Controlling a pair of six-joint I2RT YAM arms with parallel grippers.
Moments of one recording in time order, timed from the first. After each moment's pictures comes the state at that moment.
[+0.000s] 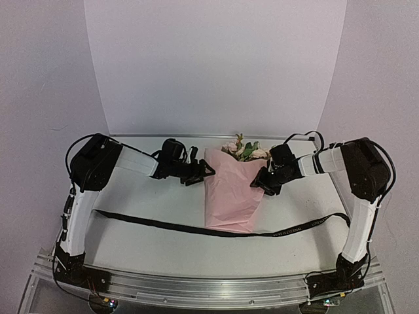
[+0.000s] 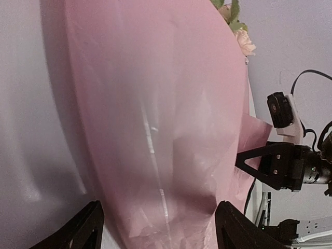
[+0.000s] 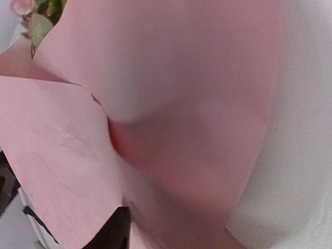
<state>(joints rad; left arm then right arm) -0.60 2.30 1.48 0.22 0.55 -0.75 0.42 1.96 1.14 -0.15 -0.25 0.81</state>
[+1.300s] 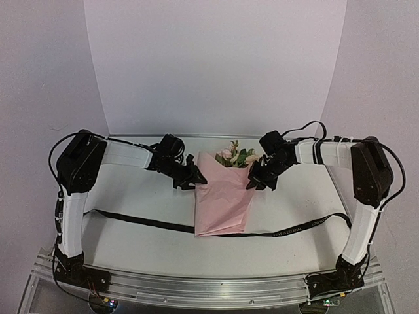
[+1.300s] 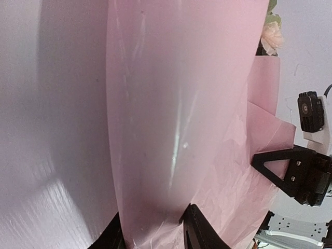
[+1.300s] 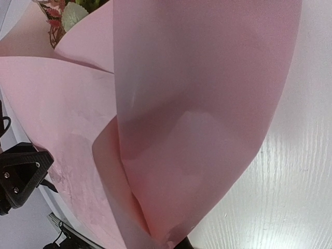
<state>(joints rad) -0.62 2.16 1.48 -0.18 0.61 -0.86 0.51 1.91 1.36 -0.57 -0.32 0.89</state>
